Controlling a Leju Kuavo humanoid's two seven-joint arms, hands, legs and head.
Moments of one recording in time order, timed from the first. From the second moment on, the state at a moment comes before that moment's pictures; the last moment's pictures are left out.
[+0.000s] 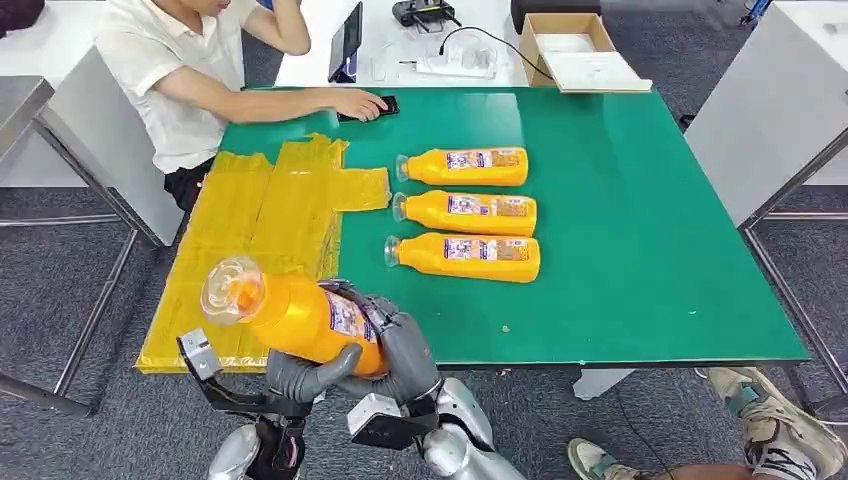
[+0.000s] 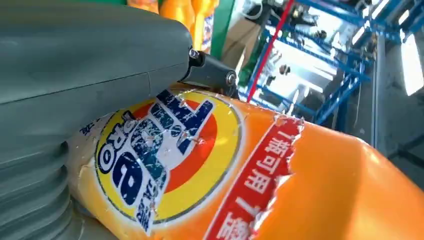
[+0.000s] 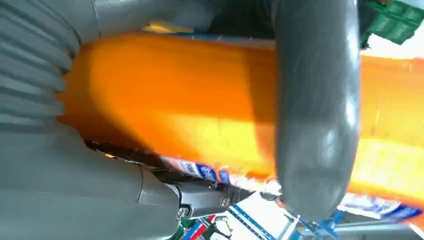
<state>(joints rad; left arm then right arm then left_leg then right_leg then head) 0.01 -0.23 -0.28 -1.46 0.43 -0.29 -0.36 -0.17 0.22 0.57 -1.09 0.47 -0.23 -0.57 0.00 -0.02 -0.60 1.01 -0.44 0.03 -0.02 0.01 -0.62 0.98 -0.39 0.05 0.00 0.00</state>
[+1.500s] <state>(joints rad) -0.43 0.07 -0.11 -1.04 -1.22 0.20 -0.02 0.04 0.18 0.24 -1.54 0.45 -0.59 -0.66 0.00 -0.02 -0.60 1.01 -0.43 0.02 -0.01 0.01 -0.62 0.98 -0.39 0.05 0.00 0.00</state>
